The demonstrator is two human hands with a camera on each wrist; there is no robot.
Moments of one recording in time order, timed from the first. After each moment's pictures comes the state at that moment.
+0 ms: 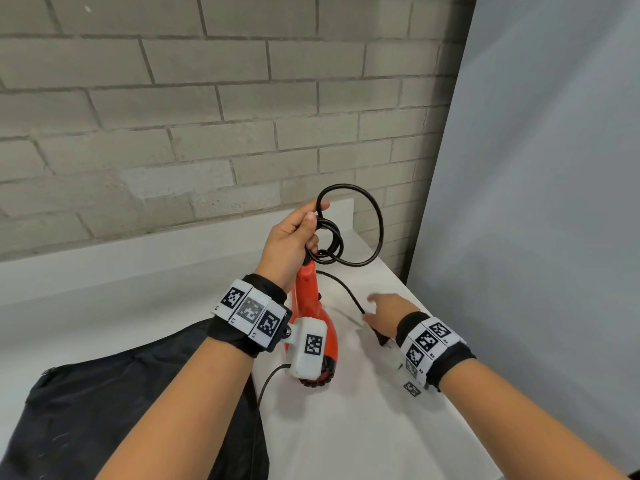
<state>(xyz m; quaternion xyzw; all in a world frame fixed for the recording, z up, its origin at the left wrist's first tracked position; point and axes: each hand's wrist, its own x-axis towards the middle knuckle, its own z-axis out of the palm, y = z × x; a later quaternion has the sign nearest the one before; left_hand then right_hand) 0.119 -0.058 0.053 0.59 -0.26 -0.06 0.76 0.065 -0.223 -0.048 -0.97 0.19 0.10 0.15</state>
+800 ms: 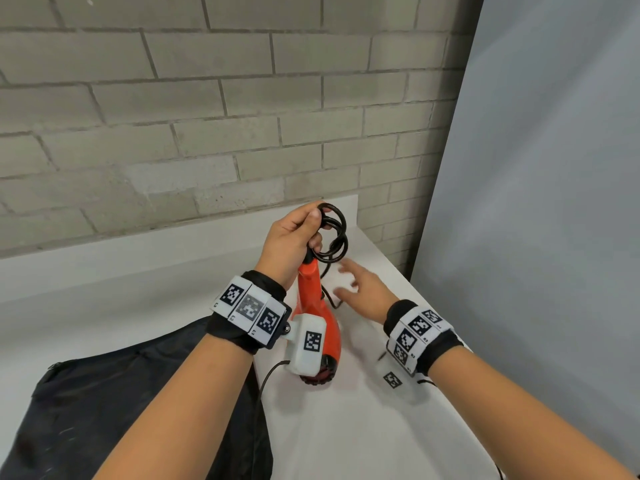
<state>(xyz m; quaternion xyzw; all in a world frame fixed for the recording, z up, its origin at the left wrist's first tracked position) 0.122 -0.056 0.052 0.57 -0.24 -0.07 0.79 0.079 -0.192 -0.028 -0.91 0.05 -0.06 0.40</state>
